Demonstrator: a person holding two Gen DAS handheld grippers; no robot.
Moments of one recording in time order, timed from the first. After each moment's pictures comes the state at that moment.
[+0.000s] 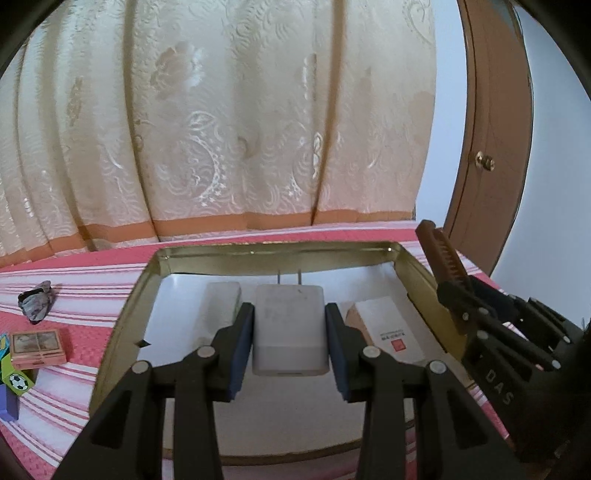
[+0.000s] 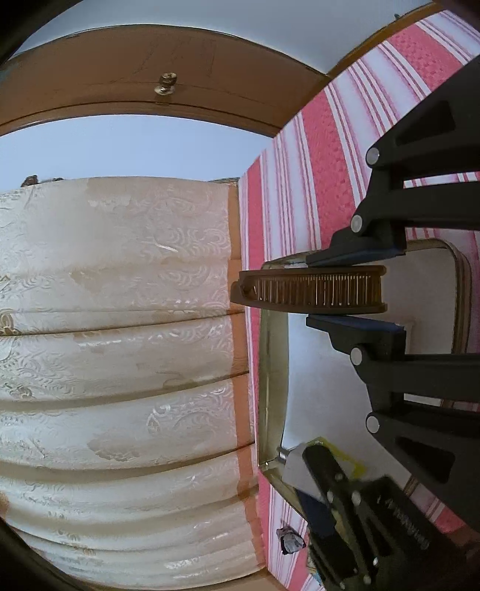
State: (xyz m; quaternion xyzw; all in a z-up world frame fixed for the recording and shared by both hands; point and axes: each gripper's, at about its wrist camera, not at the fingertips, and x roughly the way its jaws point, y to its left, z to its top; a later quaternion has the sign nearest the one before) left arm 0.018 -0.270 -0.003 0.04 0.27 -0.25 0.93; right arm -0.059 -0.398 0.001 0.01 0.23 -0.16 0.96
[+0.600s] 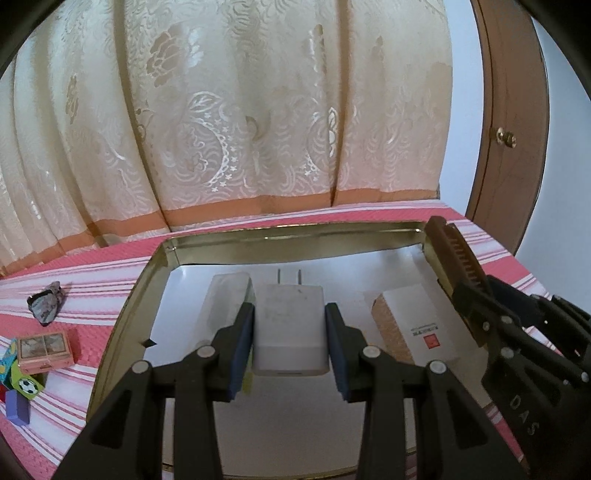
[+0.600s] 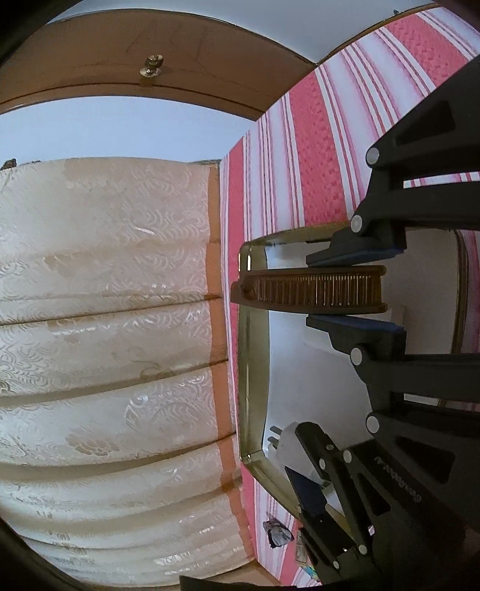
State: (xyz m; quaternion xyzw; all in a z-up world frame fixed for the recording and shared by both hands) left arm 0.032 -0.282 -0.016 0.08 0.29 -0.21 0.93; right arm -0.045 -0.396 -0.007 0.02 0.27 -0.14 0.95
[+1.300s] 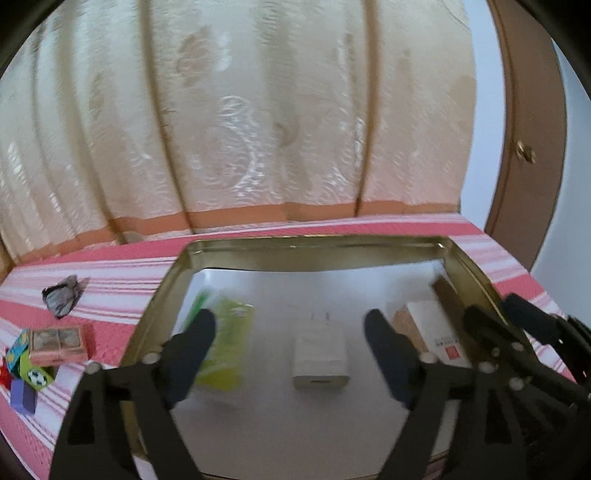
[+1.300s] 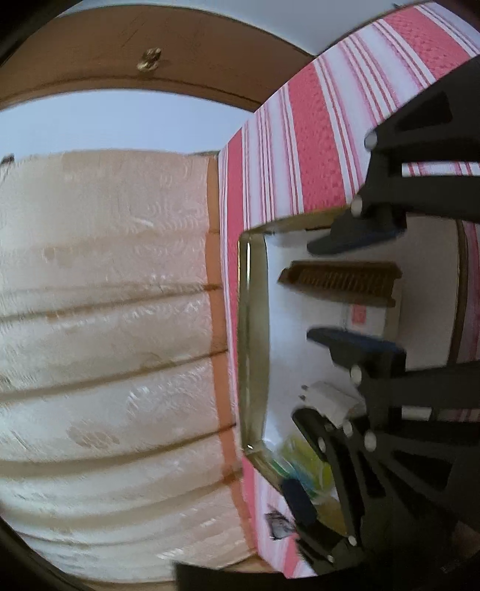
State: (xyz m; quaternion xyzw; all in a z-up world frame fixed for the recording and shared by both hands) left arm 0.039 -0.268 -0.011 0.05 0.28 -0.17 0.94; right arm -0.047 -0.399 -0.007 0.04 0.26 -0.13 0.96
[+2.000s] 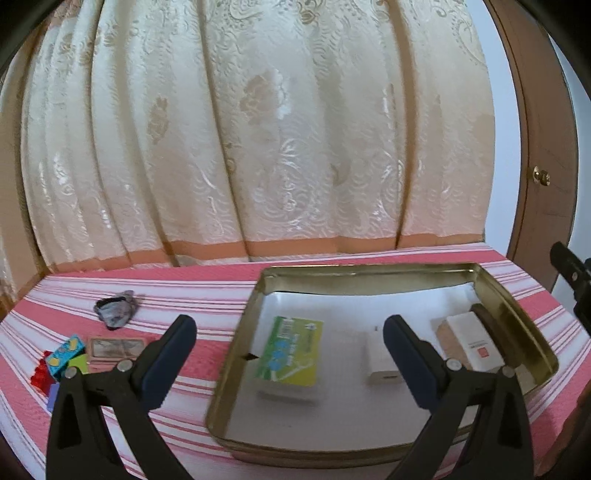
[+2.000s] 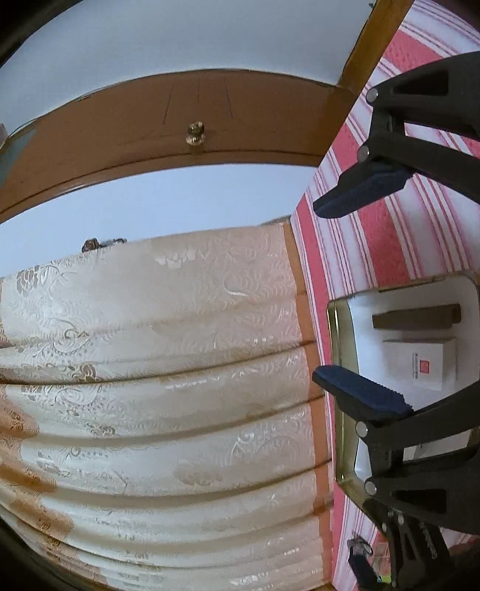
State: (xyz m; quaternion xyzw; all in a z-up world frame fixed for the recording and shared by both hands) left arm 0.020 -0.212 0.004 0.05 0.21 -0.12 0.97; right arm -0.094 -0.405 0.021 0.04 0.08 -0.24 0.97
